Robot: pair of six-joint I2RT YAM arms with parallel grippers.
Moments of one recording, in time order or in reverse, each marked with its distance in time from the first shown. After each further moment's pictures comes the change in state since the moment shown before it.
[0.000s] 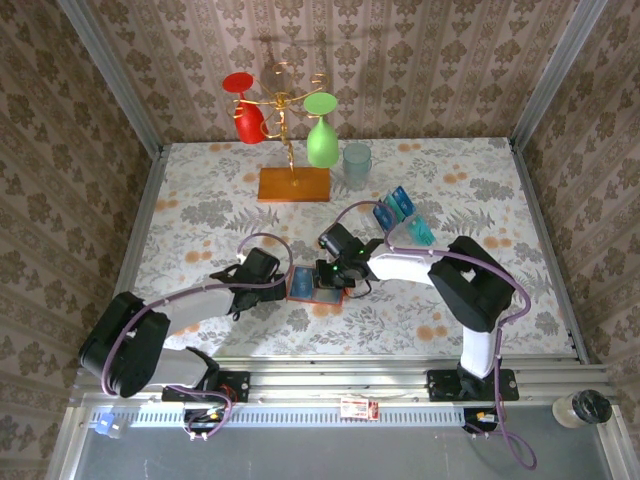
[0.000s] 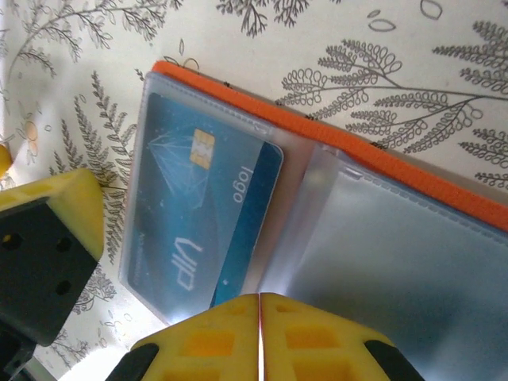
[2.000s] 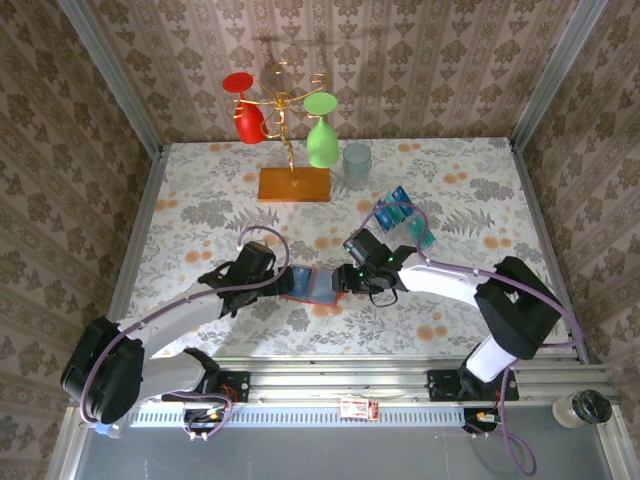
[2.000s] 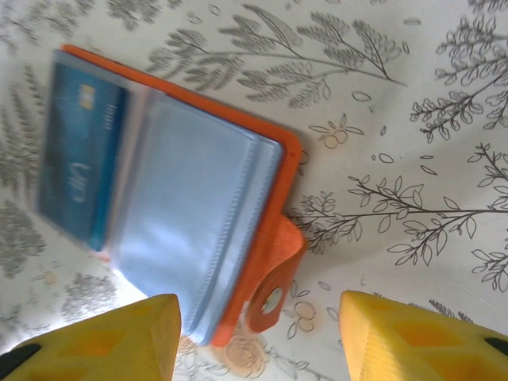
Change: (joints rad) left arm -0.025 -0.169 0.044 -0.060 0.109 0.007; right arm -0.035 -0.250 -0.192 -0.104 0.161 -0.044
